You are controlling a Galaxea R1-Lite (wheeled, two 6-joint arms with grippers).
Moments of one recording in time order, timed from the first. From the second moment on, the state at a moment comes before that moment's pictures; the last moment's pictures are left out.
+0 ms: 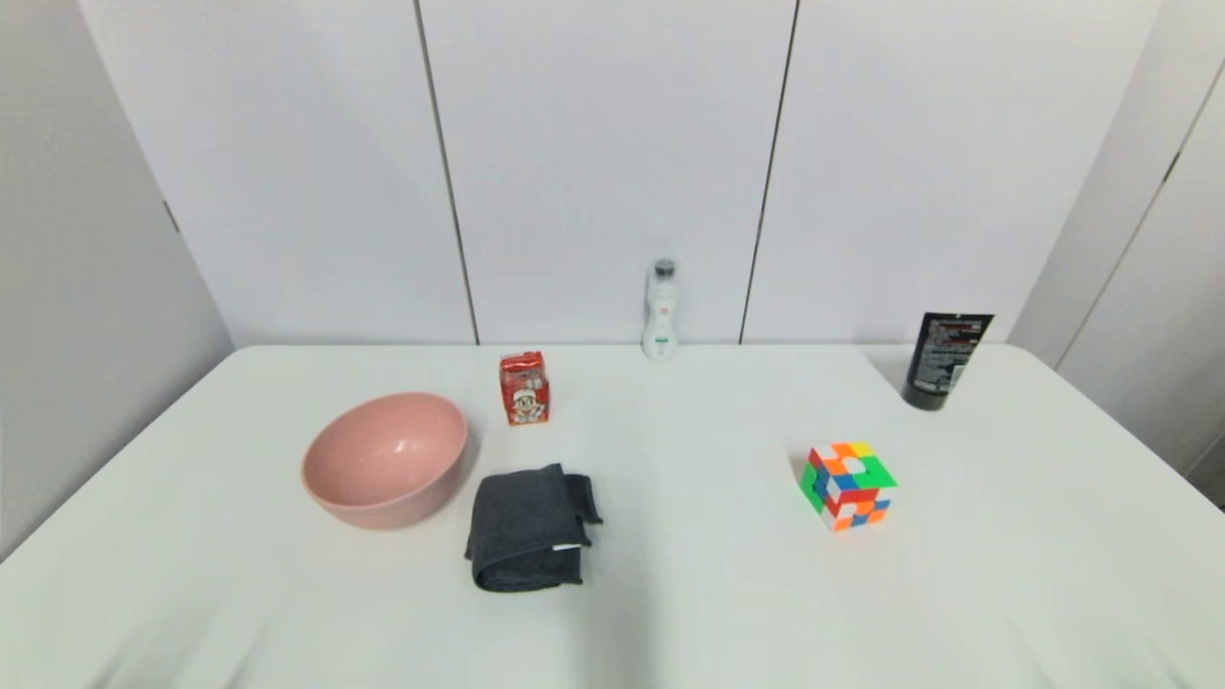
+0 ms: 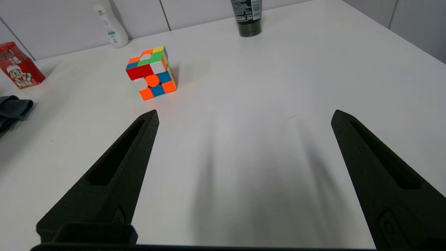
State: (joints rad) left arm 0.00 0.00 0.00 0.00 0.00 -0.01; right arm 0.00 0.00 0.00 0.02 -0.05 0.18
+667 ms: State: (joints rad) left arm 0.00 0.00 0.00 0.00 0.00 -0.01; right arm 0.00 0.00 0.00 0.02 -0.05 0.18
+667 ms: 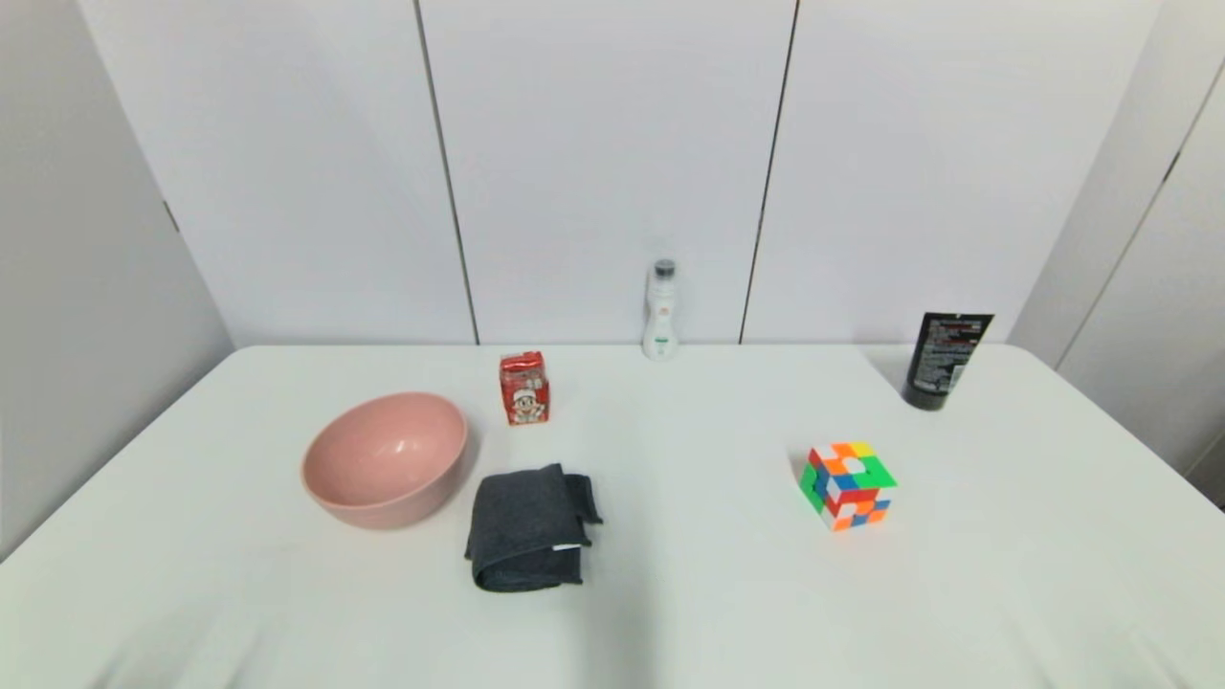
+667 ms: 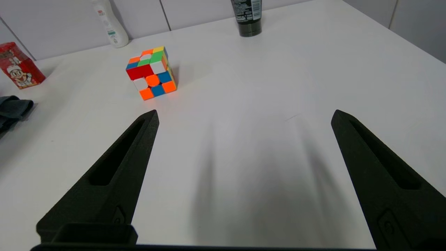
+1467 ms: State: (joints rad) left arm 0.00 0.76 -0.54 -0.03 -0.24 0.33; right arm 0.00 0.00 0.00 0.02 -0.05 0.18
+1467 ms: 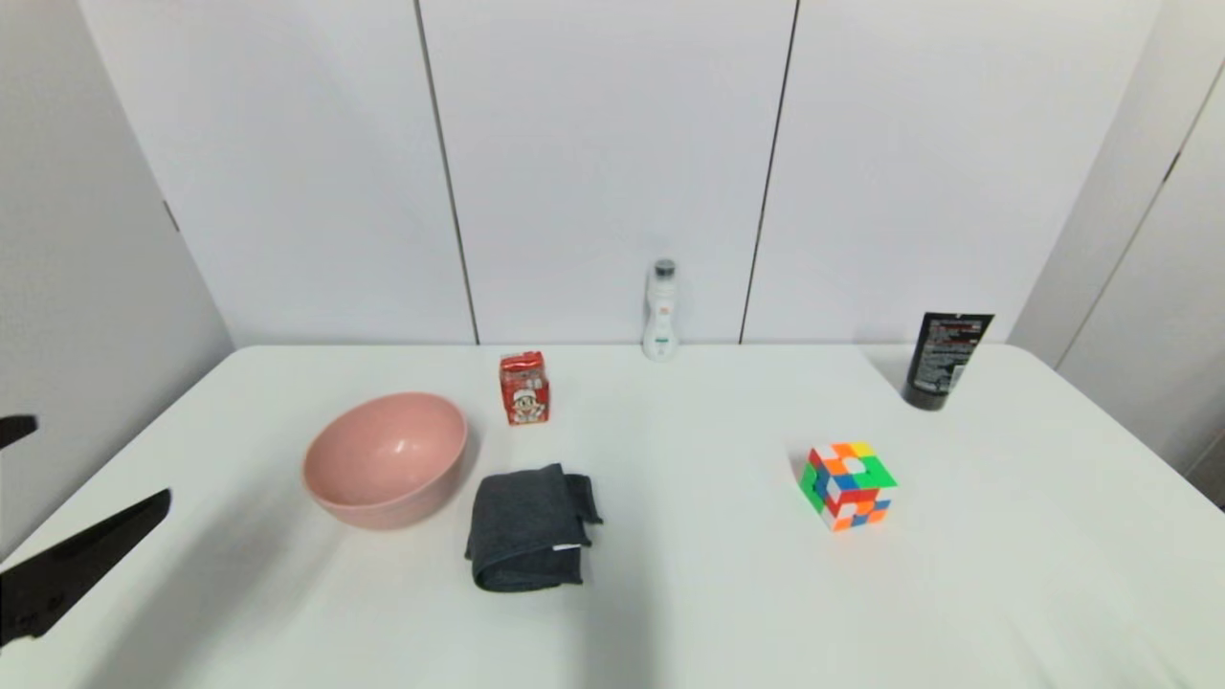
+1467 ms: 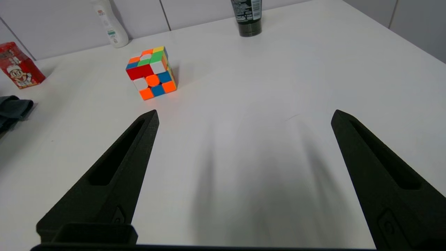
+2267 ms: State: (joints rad) left arm -0.24 1.72 -1.22 -0.03 -0.53 0.55; right arm 0.00 0.00 0.00 0.02 -0.05 0.18
